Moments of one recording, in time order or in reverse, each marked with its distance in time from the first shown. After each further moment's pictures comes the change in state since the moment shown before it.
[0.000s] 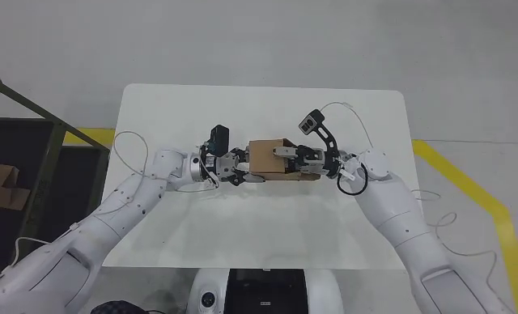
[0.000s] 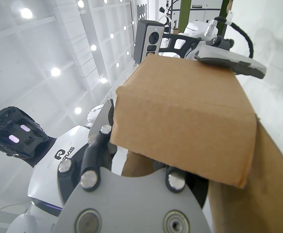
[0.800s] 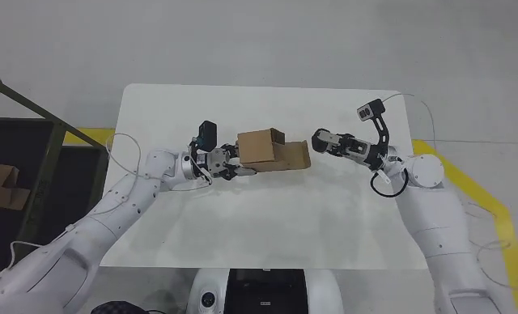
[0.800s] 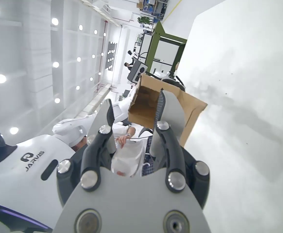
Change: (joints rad) left arm 0.009 0.008 -0.028 0.059 -0.015 0.000 0.050; right arm -0.167 0.112 0.341 -0.203 -0.335 -0.154 -0.127
